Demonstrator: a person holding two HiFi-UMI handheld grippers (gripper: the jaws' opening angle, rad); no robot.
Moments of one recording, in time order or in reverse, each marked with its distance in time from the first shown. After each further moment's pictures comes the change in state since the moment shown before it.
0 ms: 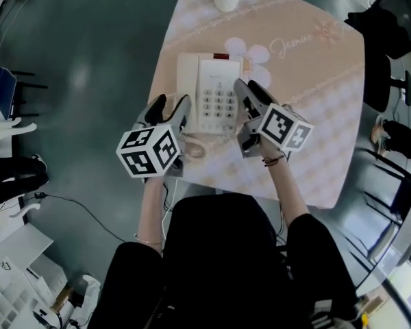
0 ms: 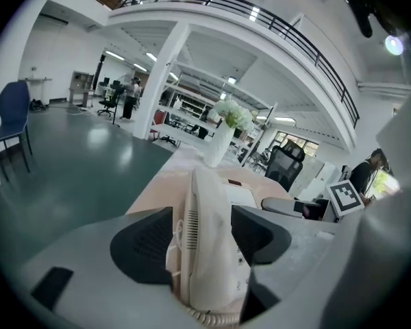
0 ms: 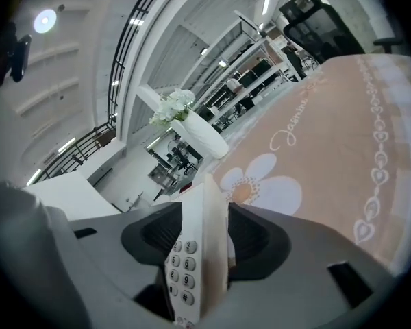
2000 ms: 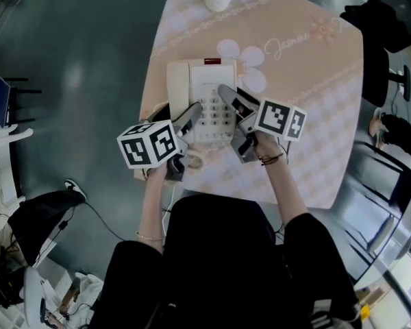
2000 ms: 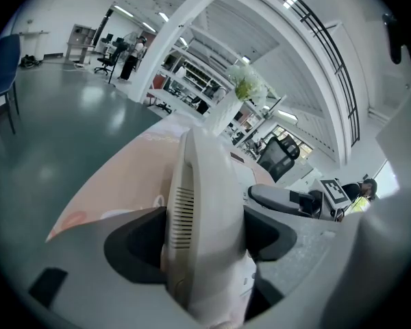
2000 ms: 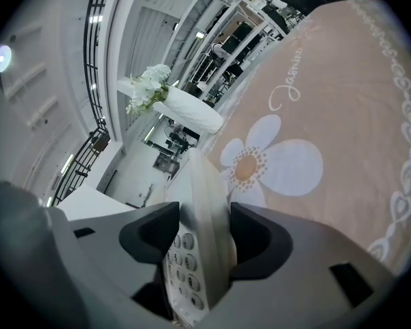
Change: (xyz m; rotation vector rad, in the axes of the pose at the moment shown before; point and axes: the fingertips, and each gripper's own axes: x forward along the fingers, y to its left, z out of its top) left arm 0.047 -0.013 -0.039 -0.169 0.230 -0.122; right arm 0.025 -0.003 -0.025 0.208 0.214 0.049
